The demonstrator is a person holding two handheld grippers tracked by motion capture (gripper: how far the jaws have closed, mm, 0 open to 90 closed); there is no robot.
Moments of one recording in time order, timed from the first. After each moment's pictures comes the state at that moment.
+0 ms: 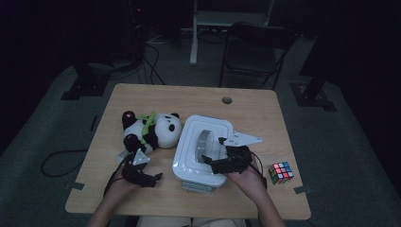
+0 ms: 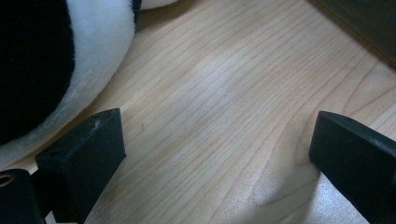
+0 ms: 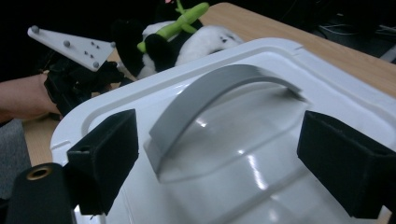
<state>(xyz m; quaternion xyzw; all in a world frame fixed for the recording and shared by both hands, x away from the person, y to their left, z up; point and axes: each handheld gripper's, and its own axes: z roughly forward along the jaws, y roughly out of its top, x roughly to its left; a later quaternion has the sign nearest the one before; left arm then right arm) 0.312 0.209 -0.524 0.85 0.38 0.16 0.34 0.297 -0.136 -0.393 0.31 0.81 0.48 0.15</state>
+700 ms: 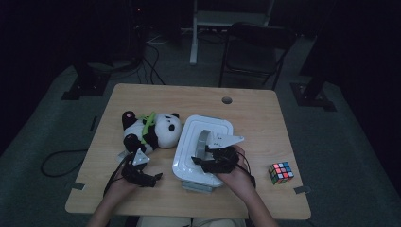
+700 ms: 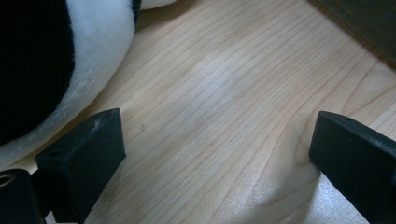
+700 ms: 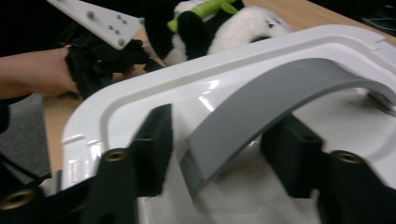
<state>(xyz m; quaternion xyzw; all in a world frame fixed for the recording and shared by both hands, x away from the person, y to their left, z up) 0.312 0.209 -0.524 0.85 0.38 0.16 0.34 0.306 -0.107 -0.408 0.26 0.84 0.46 0.11</state>
